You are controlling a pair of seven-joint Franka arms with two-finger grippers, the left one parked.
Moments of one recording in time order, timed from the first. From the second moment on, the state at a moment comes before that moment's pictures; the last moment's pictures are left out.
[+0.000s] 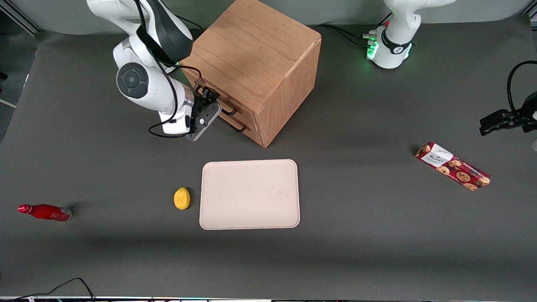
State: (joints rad) arm -0.04 0.10 0.57 -1.98 0.23 1.89 -0.33
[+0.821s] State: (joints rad) arm -0.03 0.11 0.57 -2.04 0.24 1.93 -0.34
